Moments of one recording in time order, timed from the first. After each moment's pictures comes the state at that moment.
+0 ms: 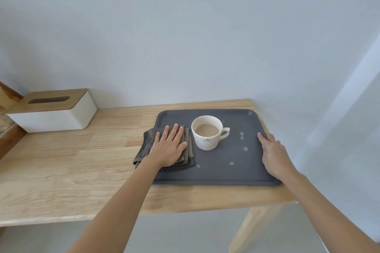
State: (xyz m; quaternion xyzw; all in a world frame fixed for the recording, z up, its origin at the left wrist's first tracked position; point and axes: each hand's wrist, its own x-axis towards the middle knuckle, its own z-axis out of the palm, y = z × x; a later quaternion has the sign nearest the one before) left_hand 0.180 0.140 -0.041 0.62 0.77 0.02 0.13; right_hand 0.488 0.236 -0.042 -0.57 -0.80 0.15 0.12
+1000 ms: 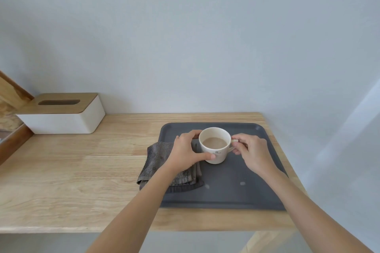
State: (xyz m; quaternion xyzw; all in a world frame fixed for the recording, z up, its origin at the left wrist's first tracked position) left_hand 0.196 0.153 -0.016 0.57 0.67 0.42 0.23; right_hand 0.402 0.236 -0.002 -0.42 -0.81 0.28 0.31
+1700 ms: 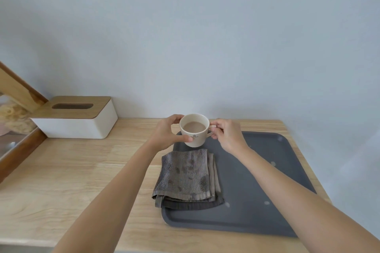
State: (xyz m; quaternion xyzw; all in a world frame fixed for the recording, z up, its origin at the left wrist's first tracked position) left_hand 0.075 0.172 0.016 0.53 0.70 0.42 0.24; right_hand 0.270 0.268 0.016 -0.37 -0.80 0.36 0.30
